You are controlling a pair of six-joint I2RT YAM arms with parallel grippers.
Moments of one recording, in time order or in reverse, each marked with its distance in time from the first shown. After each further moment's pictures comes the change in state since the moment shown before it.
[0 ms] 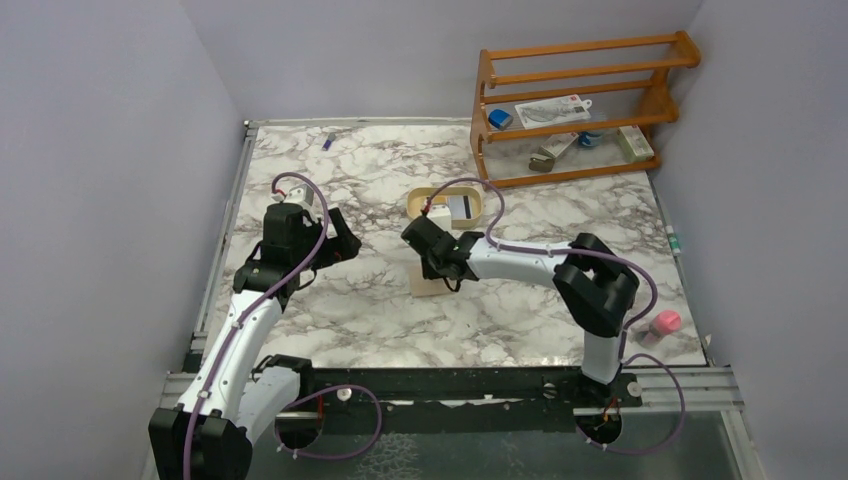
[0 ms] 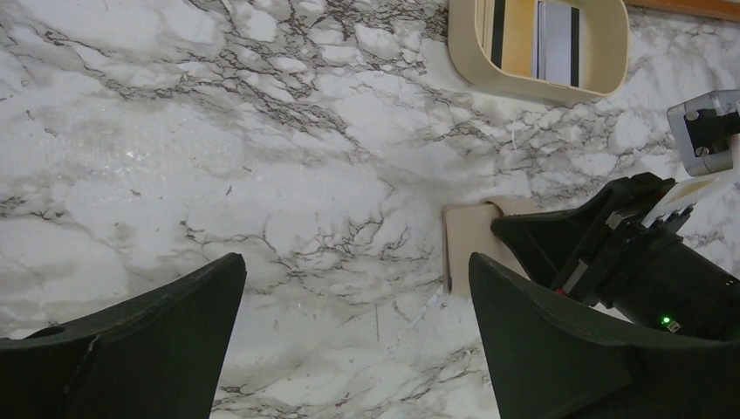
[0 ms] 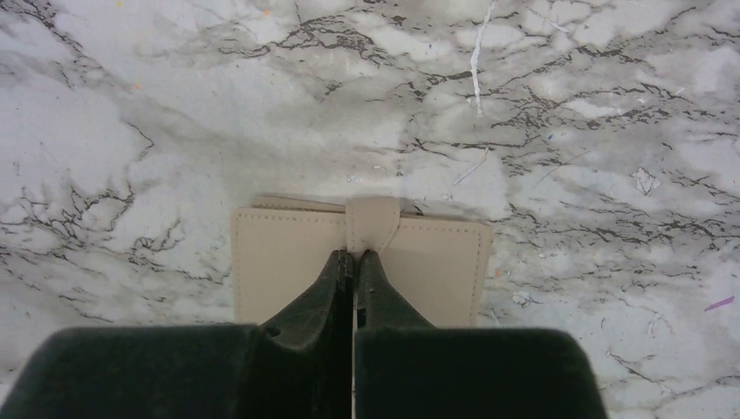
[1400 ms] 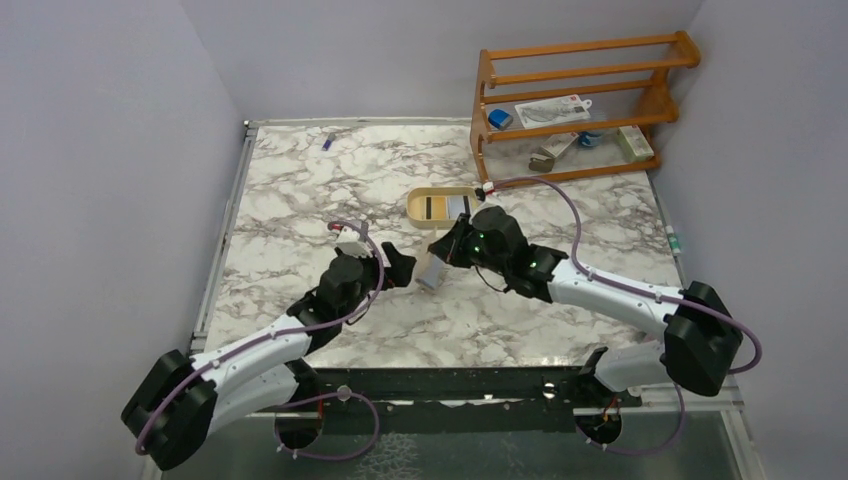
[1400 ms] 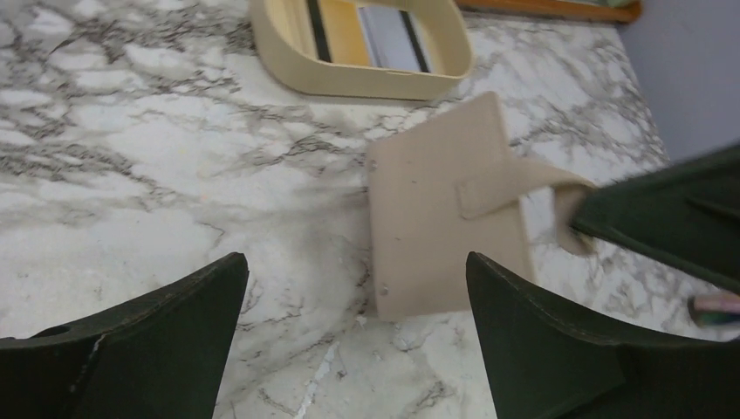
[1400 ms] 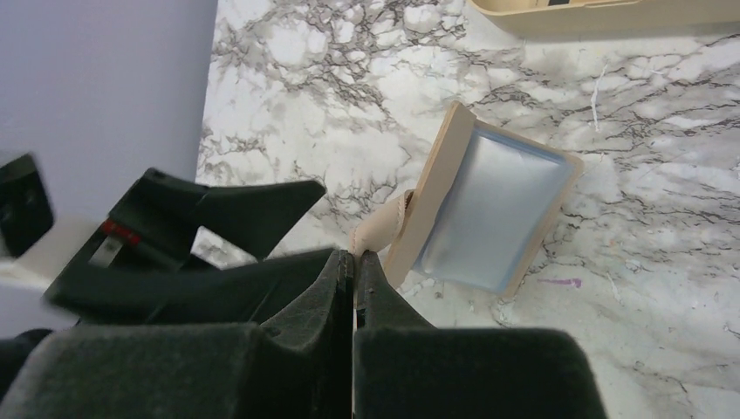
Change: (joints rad) left arm -0.531 0.111 -0.398 0.809 -0.389 -0.208; right arm -0.090 -0.547 -0.389 0.413 -0.273 0.194
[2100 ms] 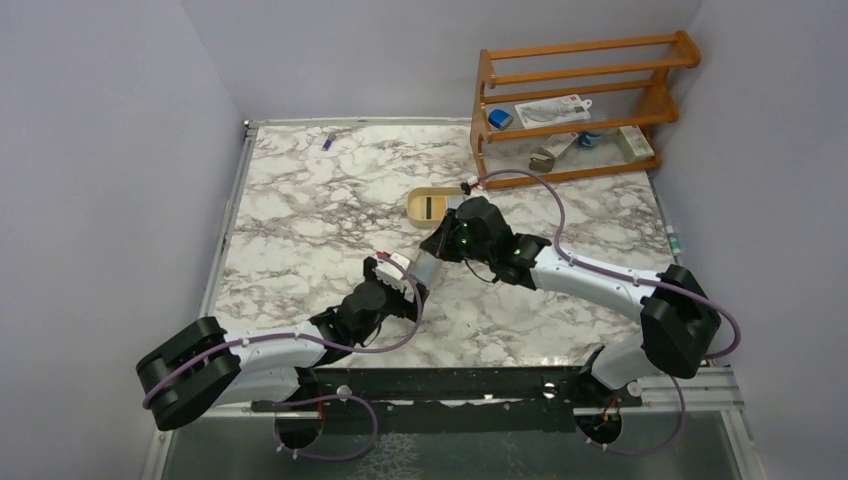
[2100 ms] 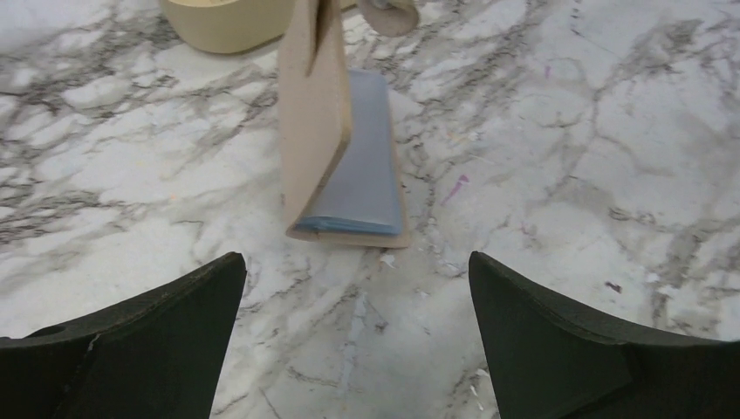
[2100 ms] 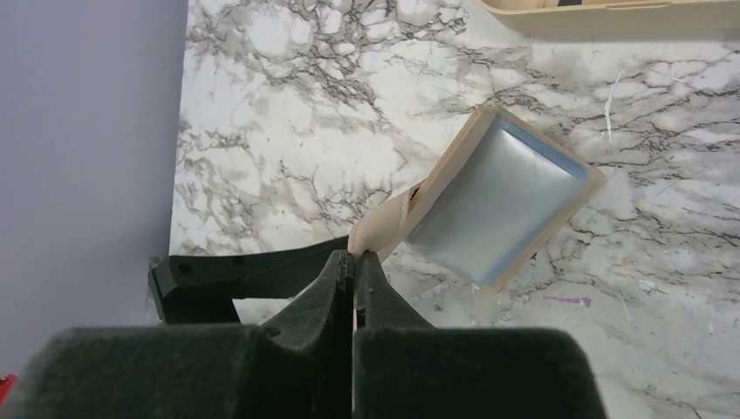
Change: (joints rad) left arm -0.278 0.080 -0.122 0.234 -0.082 0.464; right arm -0.008 0.128 0.108 -0.061 -0.023 -0.020
